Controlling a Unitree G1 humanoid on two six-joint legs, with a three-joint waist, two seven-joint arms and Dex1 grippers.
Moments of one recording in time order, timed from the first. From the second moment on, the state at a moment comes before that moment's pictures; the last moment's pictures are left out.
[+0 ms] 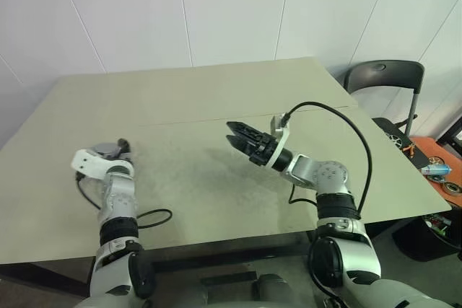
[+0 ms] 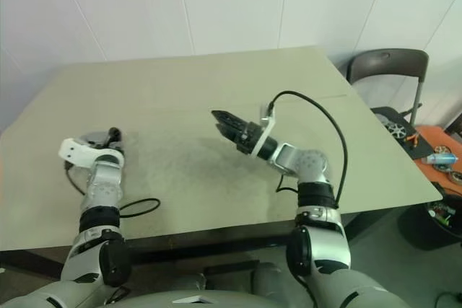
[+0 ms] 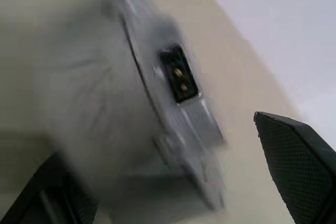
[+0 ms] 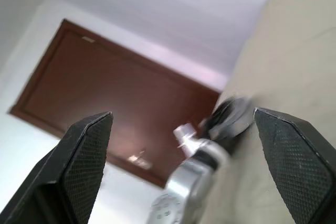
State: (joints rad) left arm -0.47 0.18 0.60 0.60 -0.63 0.03 0.18; right arm -0.66 -0.09 -0.33 0.46 0.92 1.05 0.69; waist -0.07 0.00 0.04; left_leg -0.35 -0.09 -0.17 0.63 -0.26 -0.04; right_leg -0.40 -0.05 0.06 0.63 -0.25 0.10
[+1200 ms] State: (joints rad) left arm -0.03 0.54 0.27 -0.16 -0.59 0.19 -0.61; right arm -0.65 -0.34 0.09 0.29 0.46 0.51 1.10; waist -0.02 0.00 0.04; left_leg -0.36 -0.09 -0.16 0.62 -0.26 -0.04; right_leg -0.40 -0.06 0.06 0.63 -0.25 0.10
